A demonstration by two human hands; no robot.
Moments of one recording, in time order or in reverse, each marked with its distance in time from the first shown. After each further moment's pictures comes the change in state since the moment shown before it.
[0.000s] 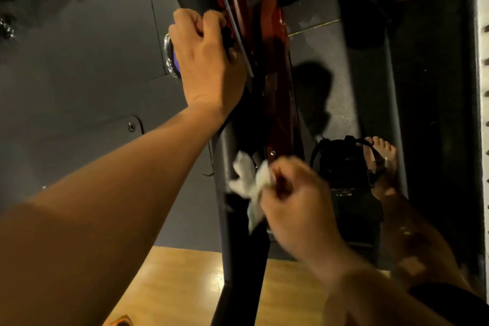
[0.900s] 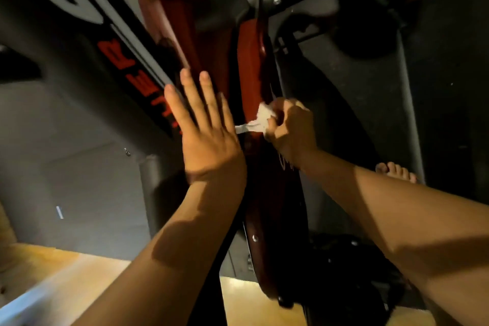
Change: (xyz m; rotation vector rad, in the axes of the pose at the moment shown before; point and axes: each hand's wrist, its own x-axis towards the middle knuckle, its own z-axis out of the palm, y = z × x) left_hand 0.016 0.037 0.092 1.306 -0.749 0.268; right_hand 0.299 0.131 -0.005 -0.378 0.085 -0.125
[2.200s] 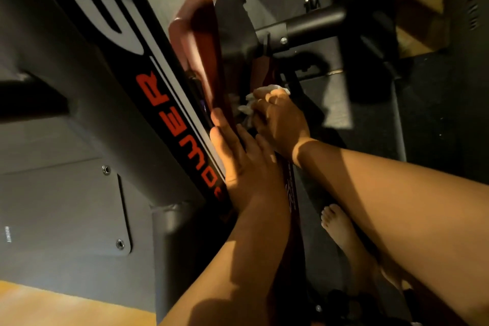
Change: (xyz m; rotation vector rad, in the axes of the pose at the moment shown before) left_hand 0.031 0.031 -0.002 -0.381 -0.141 -0.045; right_hand 0.092 -0.021 0.011 -0.203 -0.037 -0.365
